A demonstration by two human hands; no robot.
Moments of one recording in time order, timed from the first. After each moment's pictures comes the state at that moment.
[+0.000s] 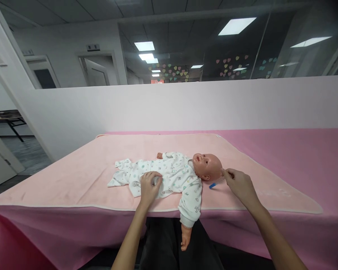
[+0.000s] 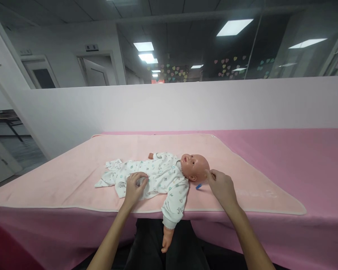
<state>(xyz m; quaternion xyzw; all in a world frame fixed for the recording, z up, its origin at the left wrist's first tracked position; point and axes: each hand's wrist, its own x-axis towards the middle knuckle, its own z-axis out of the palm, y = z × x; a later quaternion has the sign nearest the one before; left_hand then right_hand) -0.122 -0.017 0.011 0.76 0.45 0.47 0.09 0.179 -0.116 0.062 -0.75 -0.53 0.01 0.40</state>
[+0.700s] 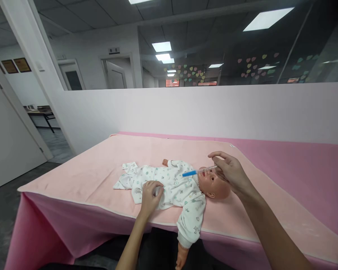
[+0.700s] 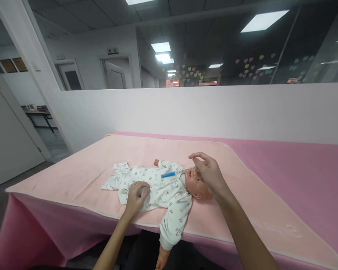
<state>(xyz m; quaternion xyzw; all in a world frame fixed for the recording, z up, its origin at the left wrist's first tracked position) -0.121 -0.022 0.018 0.75 0.48 0.45 0.10 0.145 -0.065 0.160 -0.50 -0.53 0.34 0.59</state>
